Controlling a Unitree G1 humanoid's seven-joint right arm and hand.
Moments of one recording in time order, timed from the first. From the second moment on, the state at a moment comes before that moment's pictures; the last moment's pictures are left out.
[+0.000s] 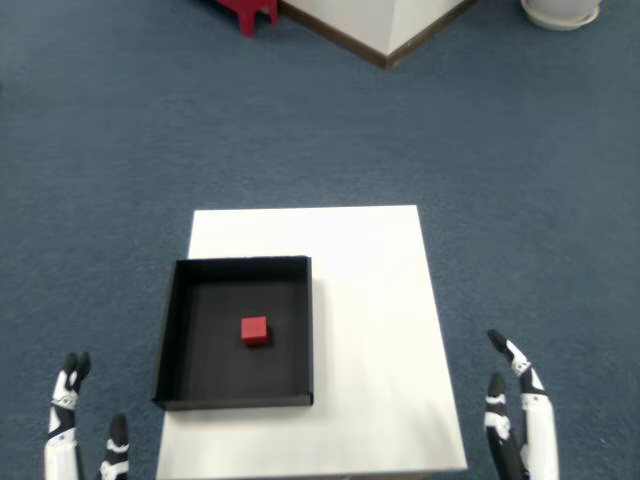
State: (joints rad) arm -0.13 -0.60 1.29 0.83 -0.12 -1.07 -1.54
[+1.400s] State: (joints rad) arm -0.12 -0.33 1.31 1.30 -0.01 -1.29 -1.47
